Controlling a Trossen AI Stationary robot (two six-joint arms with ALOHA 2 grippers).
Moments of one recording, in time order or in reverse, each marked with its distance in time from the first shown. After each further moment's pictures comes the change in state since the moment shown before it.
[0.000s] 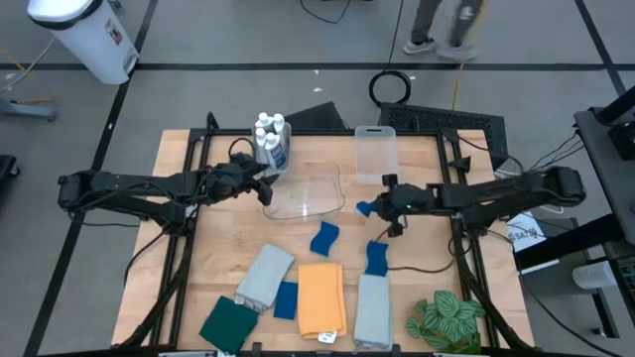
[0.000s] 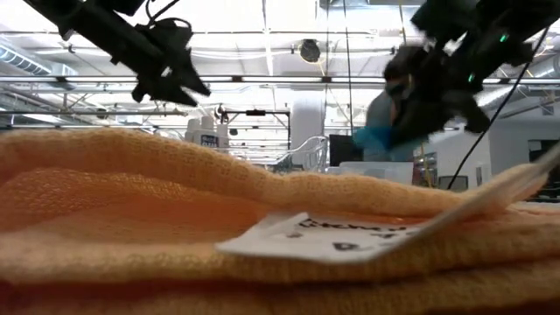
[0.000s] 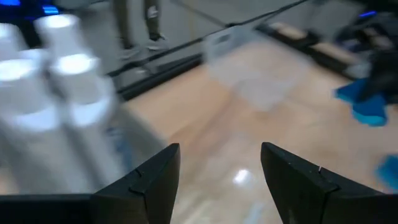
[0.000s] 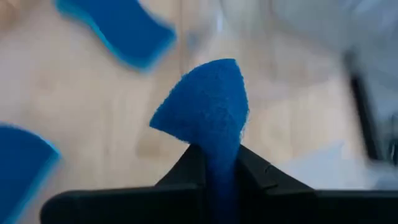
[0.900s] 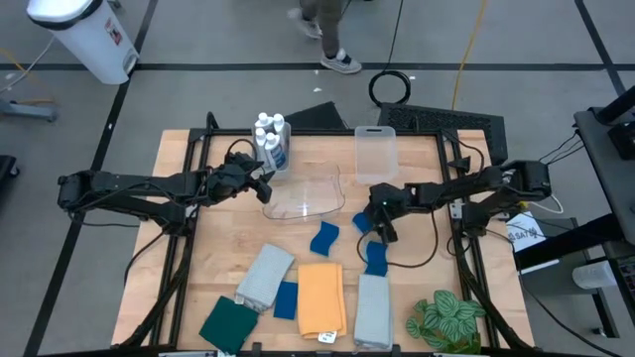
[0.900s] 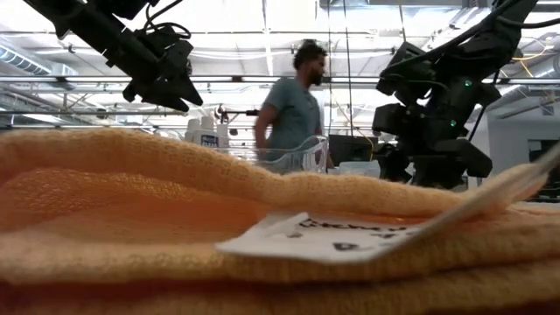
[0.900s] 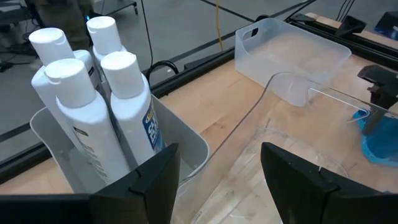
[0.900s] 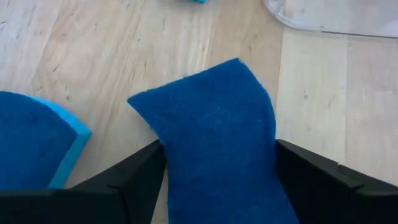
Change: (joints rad) left arm 0.001 0.000 0.000 -0.075 -0.123 0.017; right arm -0.135 0.389 0.002 0.028 -0.230 0.024
